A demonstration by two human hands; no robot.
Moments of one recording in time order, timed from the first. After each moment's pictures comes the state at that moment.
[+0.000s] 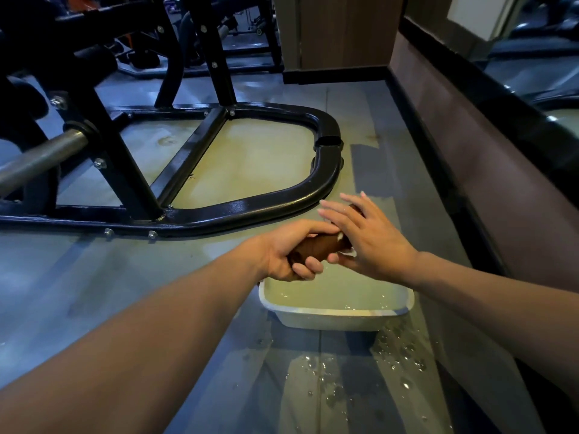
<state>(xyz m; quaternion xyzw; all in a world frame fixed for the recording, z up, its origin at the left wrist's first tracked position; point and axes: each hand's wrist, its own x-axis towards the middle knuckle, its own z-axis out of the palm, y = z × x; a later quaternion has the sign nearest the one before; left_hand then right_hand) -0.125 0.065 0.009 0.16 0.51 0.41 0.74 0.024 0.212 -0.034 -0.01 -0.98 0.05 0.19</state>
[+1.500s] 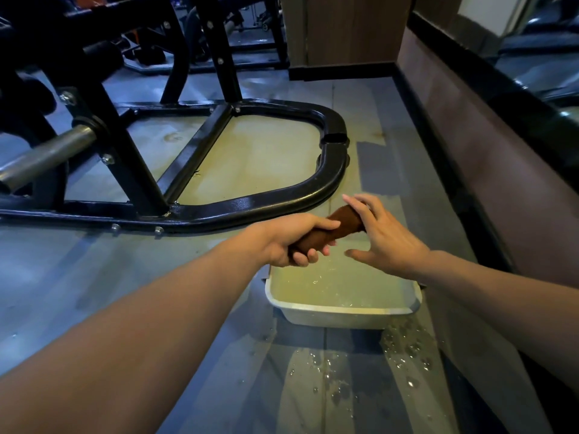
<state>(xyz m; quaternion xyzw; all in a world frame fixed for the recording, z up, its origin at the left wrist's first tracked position) -0.133 0.067 0.021 0.18 0.66 0.38 0.63 0.025 0.222 -0.041 -0.16 -0.96 0.19 0.11</state>
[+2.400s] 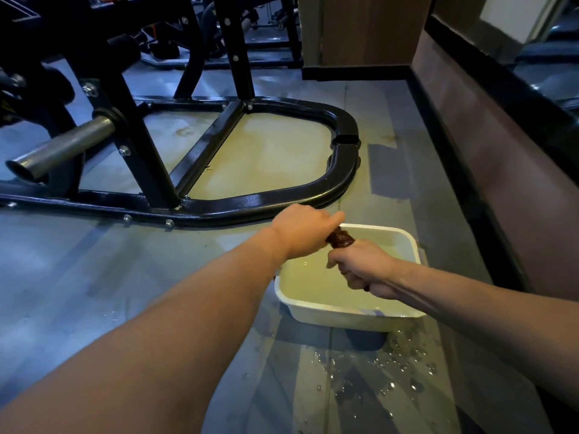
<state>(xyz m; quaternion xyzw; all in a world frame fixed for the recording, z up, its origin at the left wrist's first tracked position) -0.147 0.065 0.007 0.69 0.72 -0.04 -0.08 -0.002 0.151 -0.027 -0.37 -0.61 0.70 -0.04</state>
